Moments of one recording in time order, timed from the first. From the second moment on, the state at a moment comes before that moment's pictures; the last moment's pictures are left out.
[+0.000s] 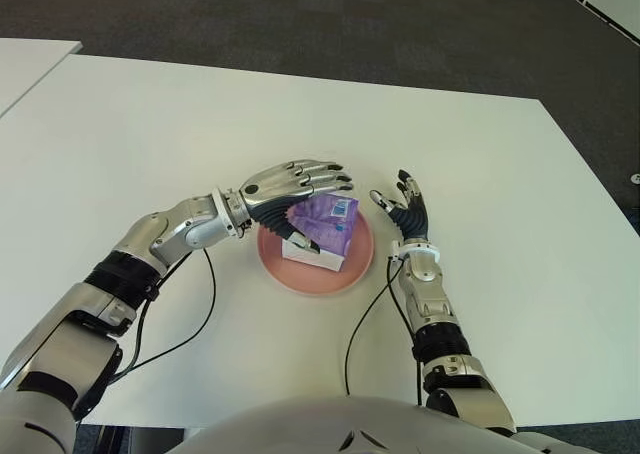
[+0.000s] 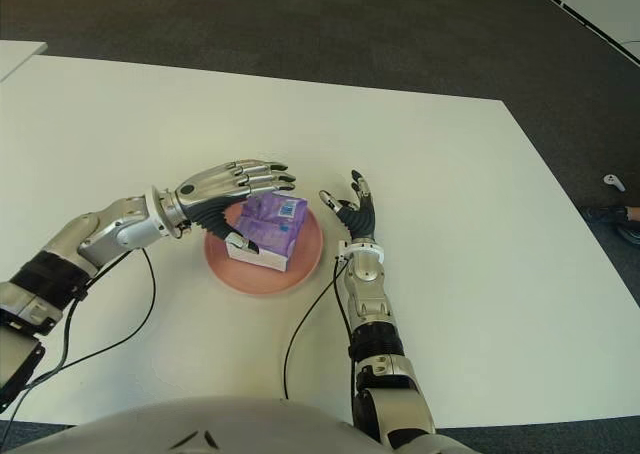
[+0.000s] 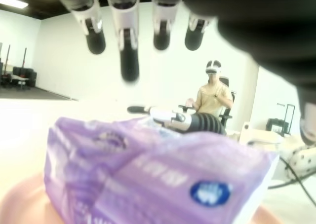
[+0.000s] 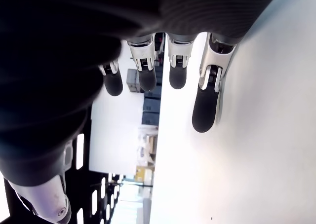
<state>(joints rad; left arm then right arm) -0.48 0.53 -0.44 0.36 0.67 -0.83 0.06 -0.20 -0.04 -0.06 0.50 -0.06 -0.21 -0.15</state>
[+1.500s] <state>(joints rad) -0.35 0.21 0.06 0.34 -0.15 -0.39 -0.10 -0.22 -0.03 -0.06 0.50 -0.07 -0.19 -0.15</state>
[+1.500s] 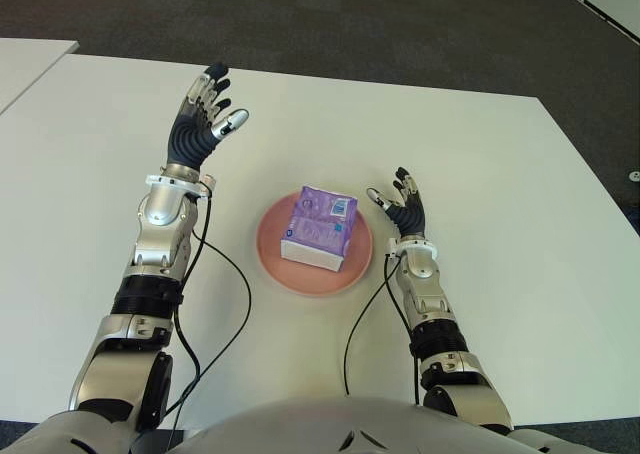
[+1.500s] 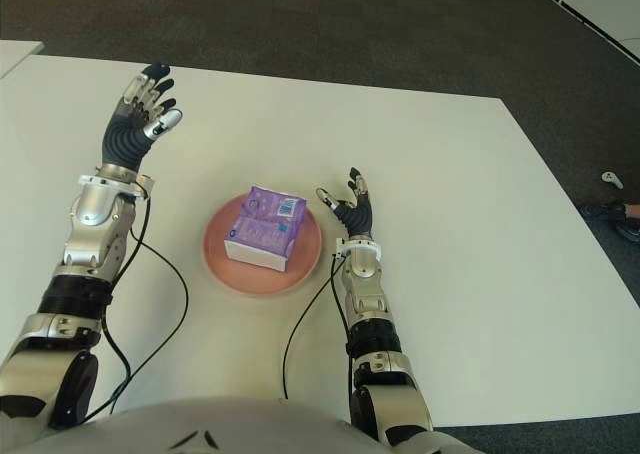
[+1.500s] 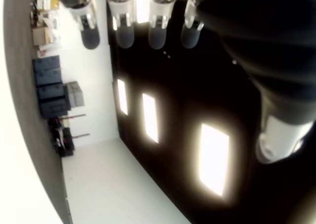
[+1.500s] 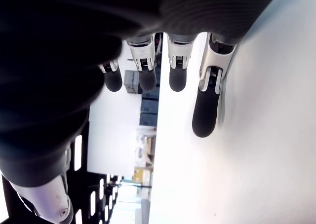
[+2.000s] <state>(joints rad) -0.23 0.06 0.03 0.32 0.02 -0.39 0.06 -0.24 -0.03 -0.07 0.52 -0.07 -0.19 -0.15</state>
